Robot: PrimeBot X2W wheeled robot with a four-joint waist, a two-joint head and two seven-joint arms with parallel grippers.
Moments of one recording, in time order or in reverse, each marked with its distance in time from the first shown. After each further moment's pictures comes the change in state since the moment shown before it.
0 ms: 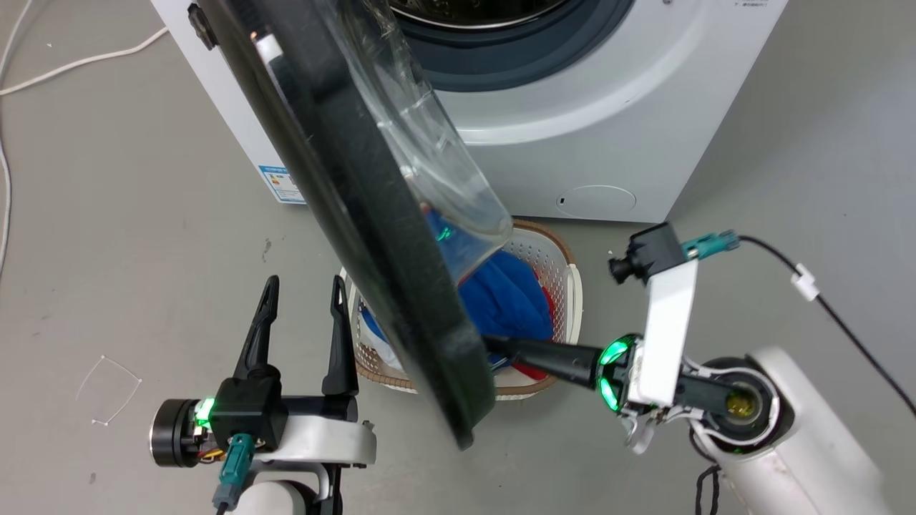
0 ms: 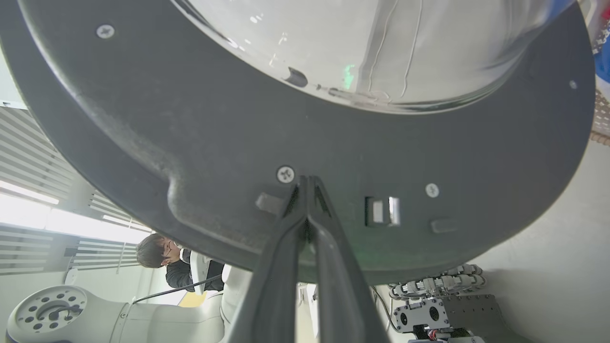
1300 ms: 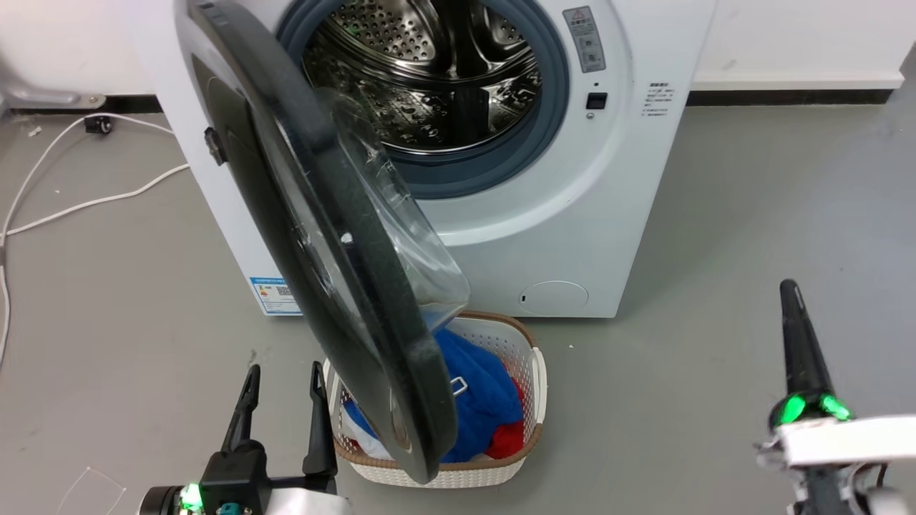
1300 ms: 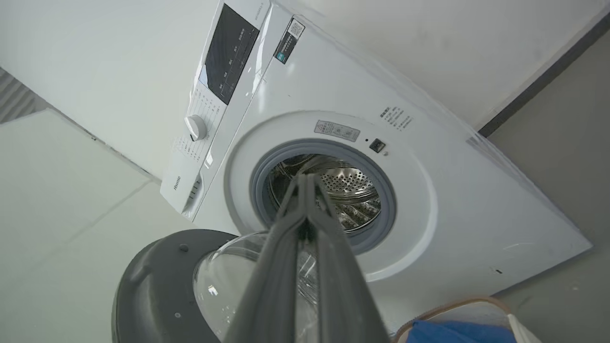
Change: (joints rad) left arm 0.183 0.000 0.048 0.005 0.011 0.001 0.000; right arm 0.421 0.041 -0.388 -0.197 -0.450 0.000 -0.963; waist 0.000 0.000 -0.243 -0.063
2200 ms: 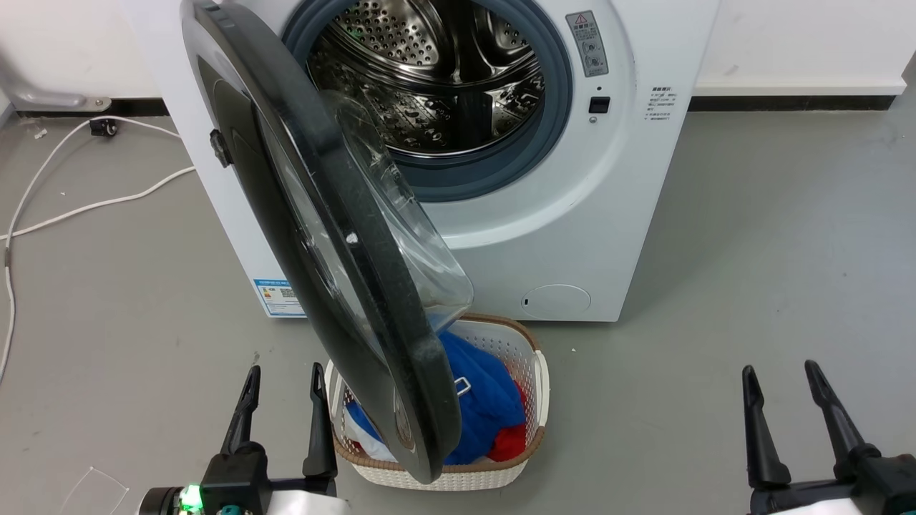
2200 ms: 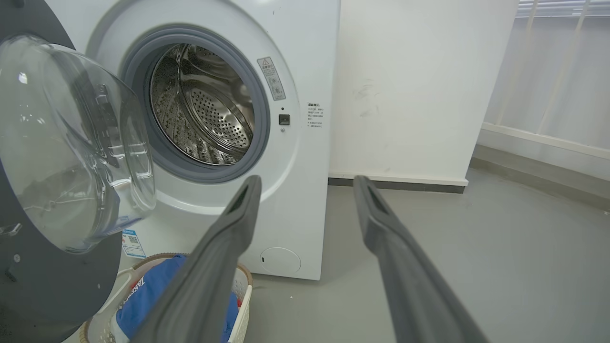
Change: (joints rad) left arm 0.006 0.000 0.001 -0.006 0.009 -0.004 0.000; right arm 0.190 0.102 -0.128 -0.017 -1.113 0.002 -0.085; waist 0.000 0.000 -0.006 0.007
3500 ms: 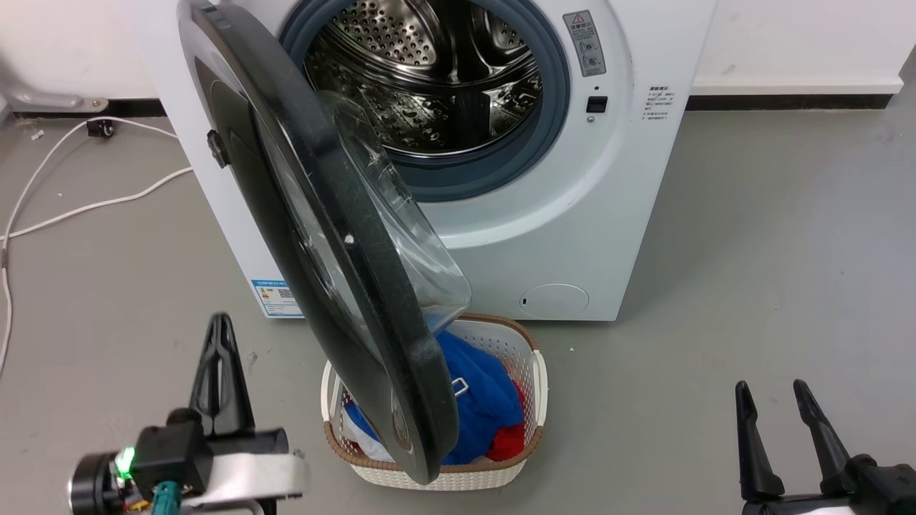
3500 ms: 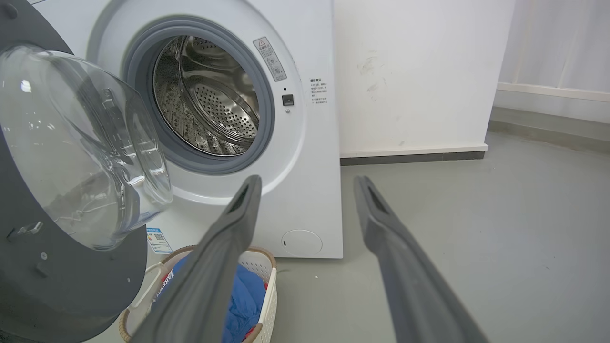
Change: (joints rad) left arm -0.050 0.000 0.109 -0.092 0.018 -0.008 0.000; right arm 0.014 0.001 0.020 0.055 0.117 0.000 0.000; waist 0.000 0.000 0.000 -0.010
